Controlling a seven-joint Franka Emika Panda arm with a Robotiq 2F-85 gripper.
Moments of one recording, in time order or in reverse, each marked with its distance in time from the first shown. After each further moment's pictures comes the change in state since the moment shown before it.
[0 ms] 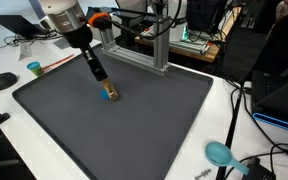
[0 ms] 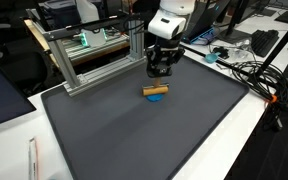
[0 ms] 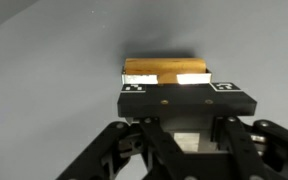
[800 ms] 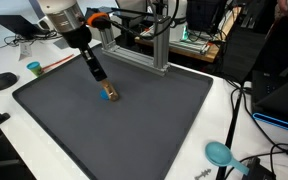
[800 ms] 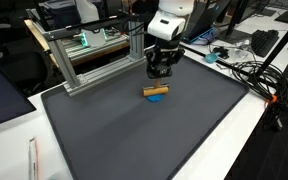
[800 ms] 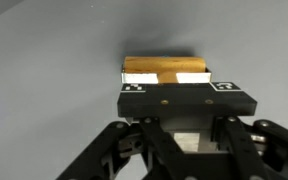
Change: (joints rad) arm -0.006 0.003 0.000 0.000 0.011 0.015 -0.035
